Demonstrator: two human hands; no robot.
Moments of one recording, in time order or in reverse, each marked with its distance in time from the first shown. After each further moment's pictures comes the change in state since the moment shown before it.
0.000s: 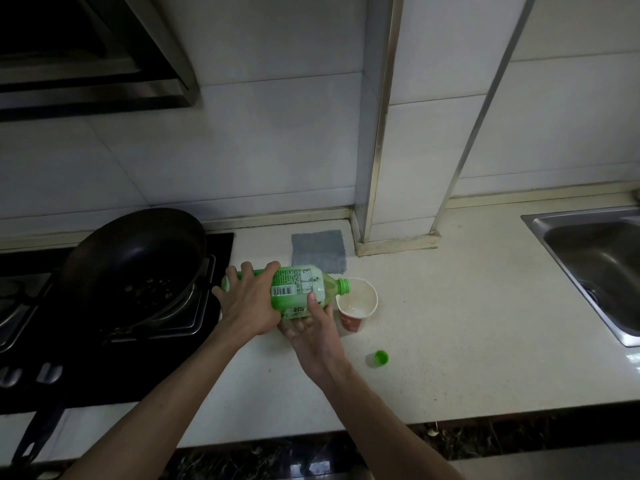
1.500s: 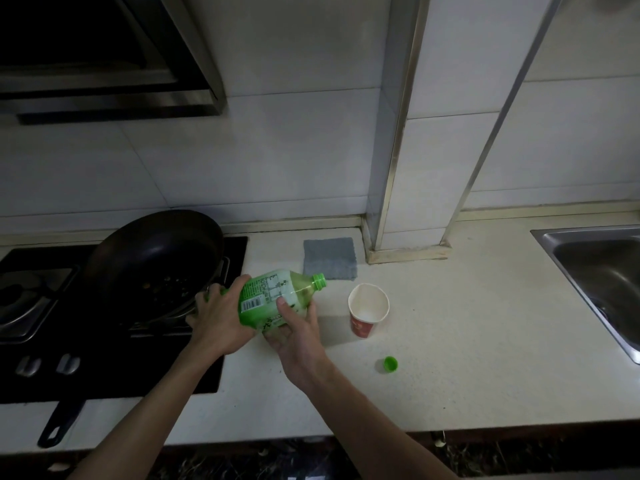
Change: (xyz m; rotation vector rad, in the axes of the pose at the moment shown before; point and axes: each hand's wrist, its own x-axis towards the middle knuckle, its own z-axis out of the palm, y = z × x) left_hand -0.023 -0.072 0.004 -0.221 0.009 -0.112; right_hand -0.007 0.034 0.034 -0.280 -0.013 0.063
